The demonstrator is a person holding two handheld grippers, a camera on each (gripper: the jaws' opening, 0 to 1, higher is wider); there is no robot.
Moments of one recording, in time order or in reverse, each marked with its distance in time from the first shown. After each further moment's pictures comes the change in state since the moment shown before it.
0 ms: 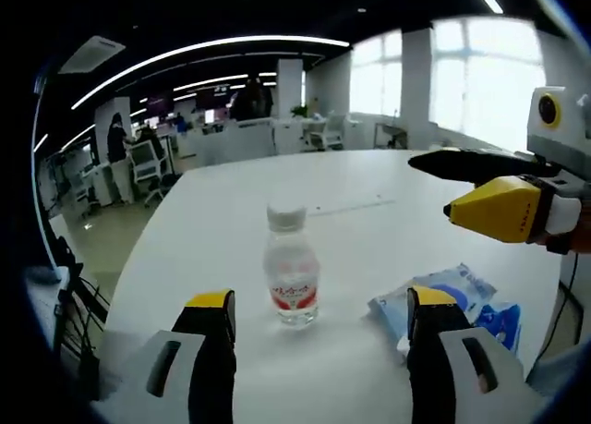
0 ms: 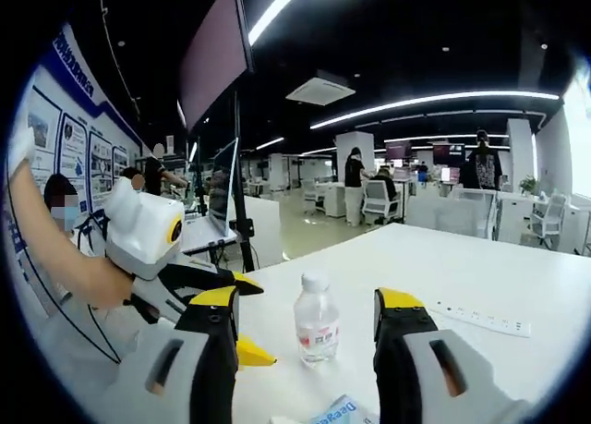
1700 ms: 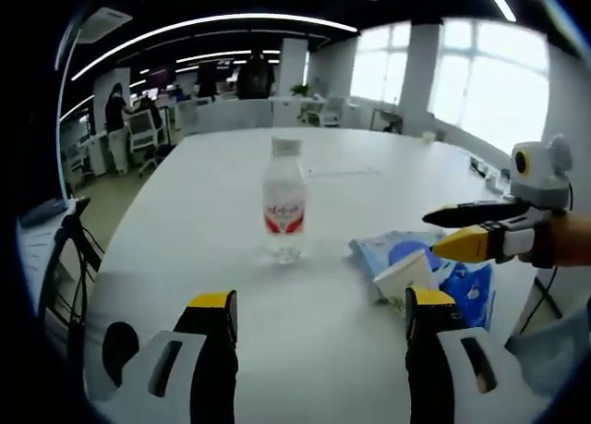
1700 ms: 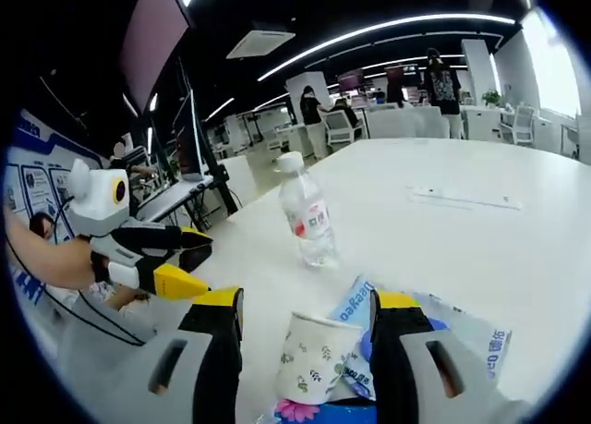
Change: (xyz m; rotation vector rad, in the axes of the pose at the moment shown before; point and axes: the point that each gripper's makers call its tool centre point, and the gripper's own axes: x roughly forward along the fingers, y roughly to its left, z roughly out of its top) left arm -0.042 -0.013 -0.069 -0.058 0.110 -0.041; right arm -0.051 0.012 -0.113 0.280 0.276 -0.131
